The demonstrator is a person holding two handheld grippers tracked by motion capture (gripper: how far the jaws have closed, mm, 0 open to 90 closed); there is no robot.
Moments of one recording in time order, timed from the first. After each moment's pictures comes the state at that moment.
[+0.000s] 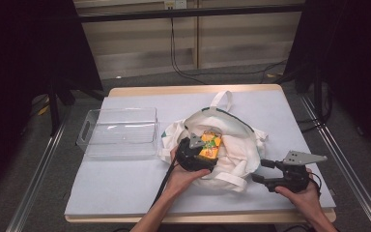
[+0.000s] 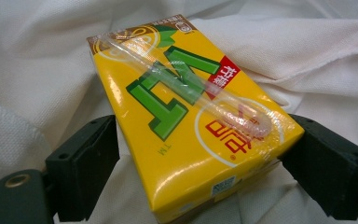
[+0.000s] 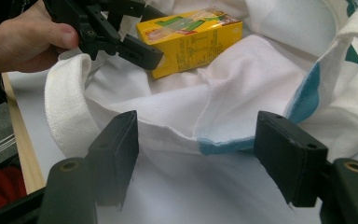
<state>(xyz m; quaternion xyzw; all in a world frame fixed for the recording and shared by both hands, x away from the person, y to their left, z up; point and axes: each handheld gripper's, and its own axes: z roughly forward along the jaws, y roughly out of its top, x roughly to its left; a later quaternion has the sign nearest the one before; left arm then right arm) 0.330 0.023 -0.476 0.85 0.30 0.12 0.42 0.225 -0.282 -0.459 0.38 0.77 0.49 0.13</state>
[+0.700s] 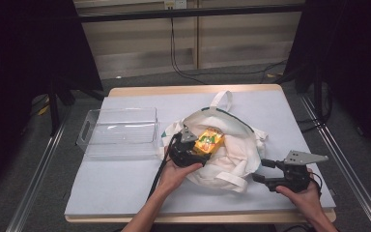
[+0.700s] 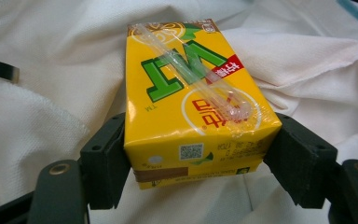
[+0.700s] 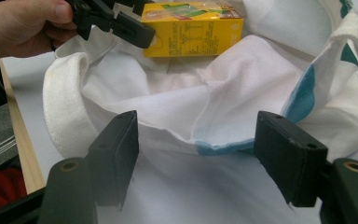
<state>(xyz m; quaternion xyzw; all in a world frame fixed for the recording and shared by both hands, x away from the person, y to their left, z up) 0.337 0.045 -0.457 0.84 0.31 0.10 0.43 0.225 -0.284 -0.459 0.38 0.77 0.50 0.13</state>
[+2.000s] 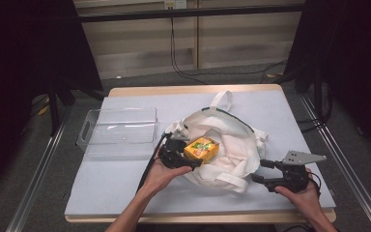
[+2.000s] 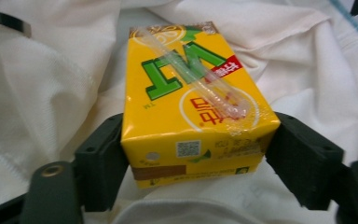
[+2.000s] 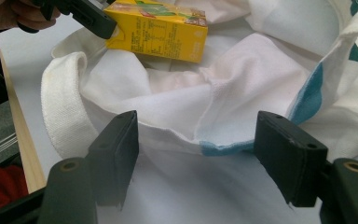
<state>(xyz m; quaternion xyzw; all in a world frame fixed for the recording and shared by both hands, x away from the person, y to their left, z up) 0.330 0.071 -0.438 0.87 0.30 0.03 0.40 0.226 -0.282 -0.459 0.38 0.77 0.49 0.12</state>
